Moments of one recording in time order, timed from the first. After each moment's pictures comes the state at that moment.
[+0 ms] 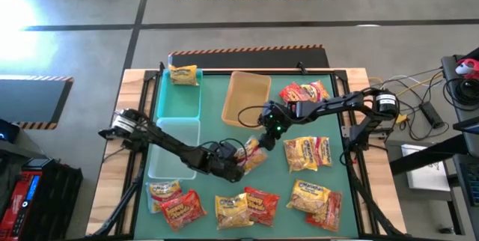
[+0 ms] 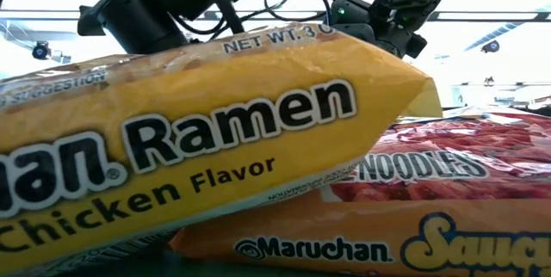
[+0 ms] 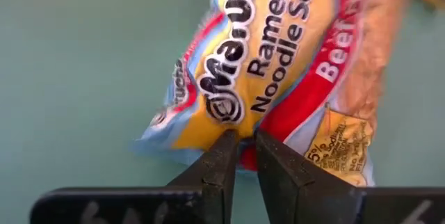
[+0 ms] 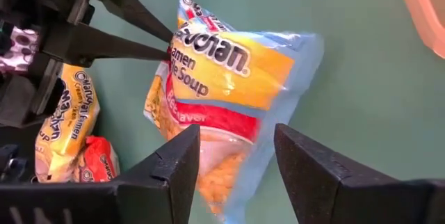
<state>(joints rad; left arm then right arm) -0.34 1.95 1.00 -0.12 -0.46 -1.11 -0.17 1.67 0.92 -0.18 -0.48 0.56</state>
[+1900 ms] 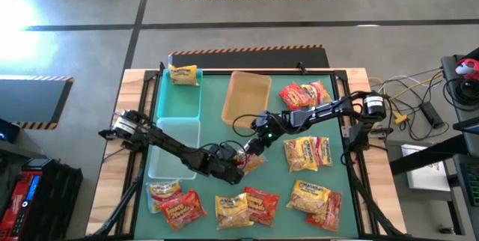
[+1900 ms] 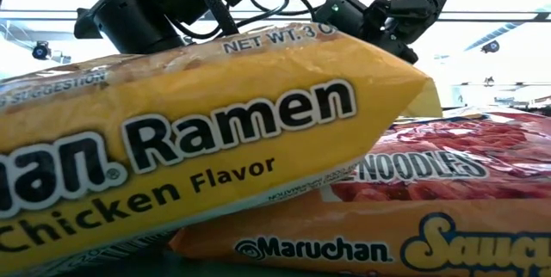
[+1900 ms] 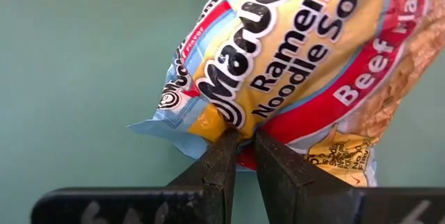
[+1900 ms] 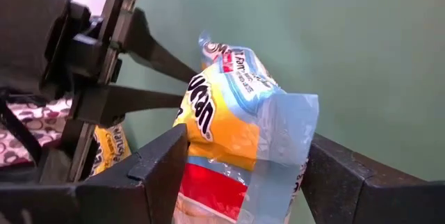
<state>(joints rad) -0.36 1.97 1.00 -0.13 -0.44 -1.13 -0.08 1.79 0.92 0.10 -0.42 0.84</state>
